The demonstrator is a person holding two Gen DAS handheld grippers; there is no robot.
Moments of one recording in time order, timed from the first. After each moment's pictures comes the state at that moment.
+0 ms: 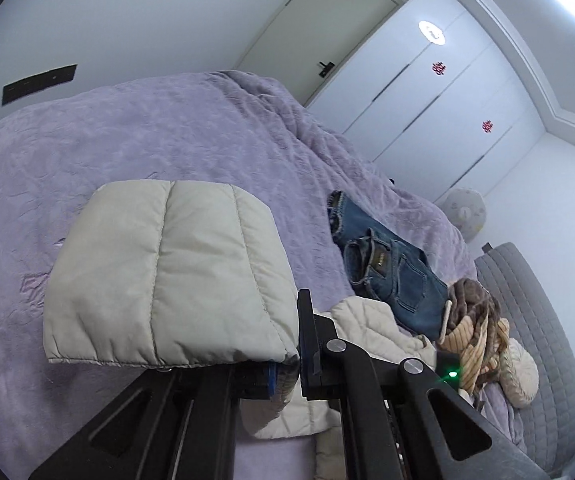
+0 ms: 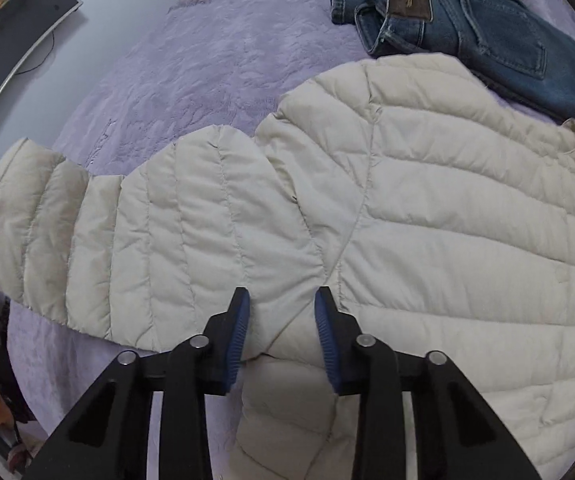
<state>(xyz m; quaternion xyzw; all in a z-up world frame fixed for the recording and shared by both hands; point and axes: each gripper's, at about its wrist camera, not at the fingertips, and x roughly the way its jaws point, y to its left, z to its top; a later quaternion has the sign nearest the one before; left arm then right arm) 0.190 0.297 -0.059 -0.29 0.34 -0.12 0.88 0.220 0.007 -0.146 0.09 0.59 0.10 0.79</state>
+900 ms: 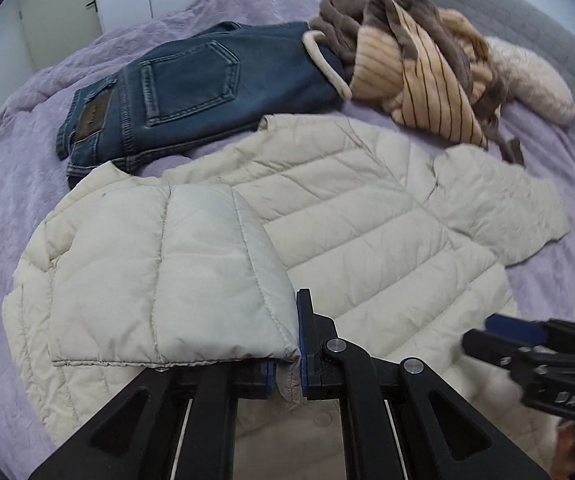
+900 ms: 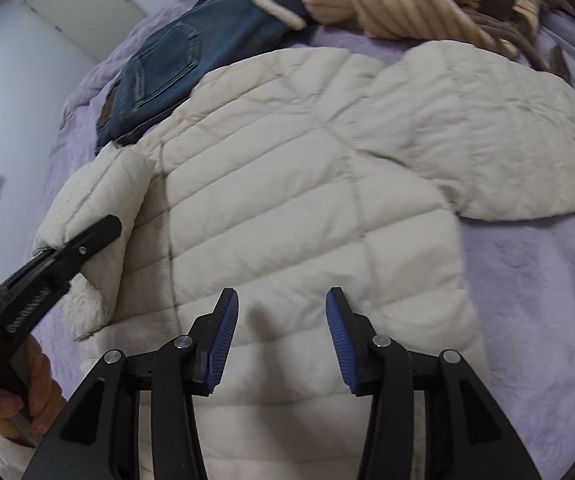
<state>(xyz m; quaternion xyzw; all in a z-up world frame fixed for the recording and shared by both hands) 0.199 -0.148 -0.126 0.15 0.49 -0.28 0.81 0.085 -0.279 -0.135 0.27 0.53 -0.10 0.80</state>
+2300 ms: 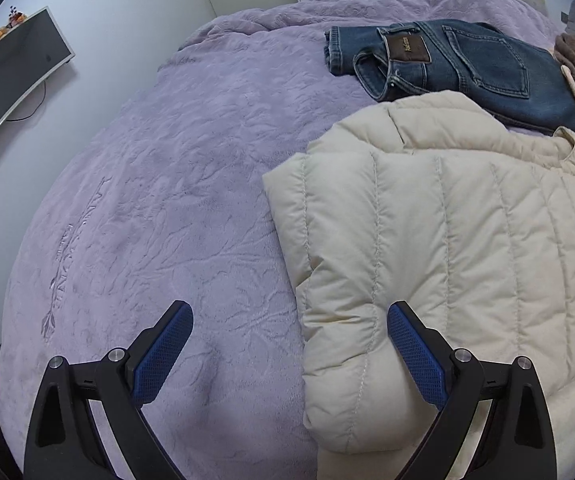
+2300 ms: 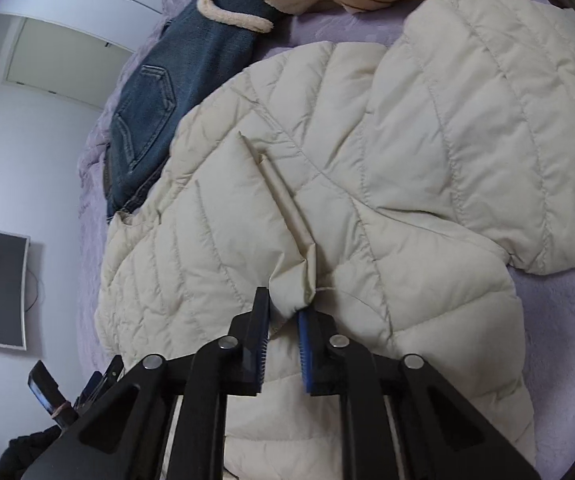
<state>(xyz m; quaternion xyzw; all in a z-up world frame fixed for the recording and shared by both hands) 0.244 0.056 -0.160 0.11 0.49 0.03 0.87 0.122 -0.328 -0.163 0.41 0.49 -0.06 0.76</state>
